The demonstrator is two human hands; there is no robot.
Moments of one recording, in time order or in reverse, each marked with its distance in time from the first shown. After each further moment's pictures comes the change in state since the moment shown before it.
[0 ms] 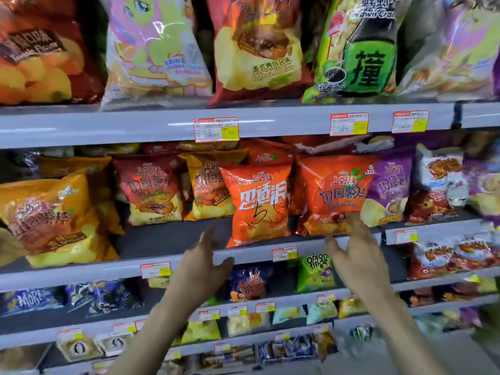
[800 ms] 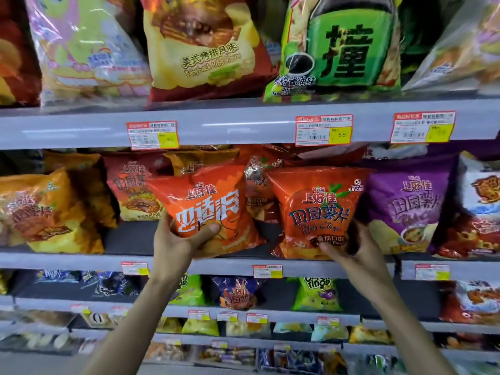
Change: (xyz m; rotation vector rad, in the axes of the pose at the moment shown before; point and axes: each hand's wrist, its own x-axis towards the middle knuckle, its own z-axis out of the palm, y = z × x) left_hand 0.055 0.064 0.034 -0.852 0.456 -0.178; right_hand 0.119 0.089 0.019 0.680 -0.318 -0.073
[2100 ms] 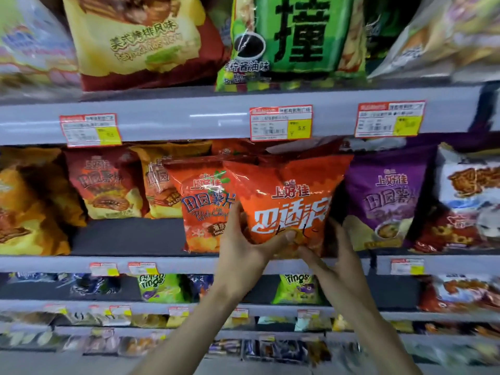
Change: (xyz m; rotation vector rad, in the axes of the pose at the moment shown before) left_hand -0.060 0.018 0.147 -0.023 -0.279 0.053; right_hand -0.020 0.002 -0.008 0.042 -0.031 -0.033
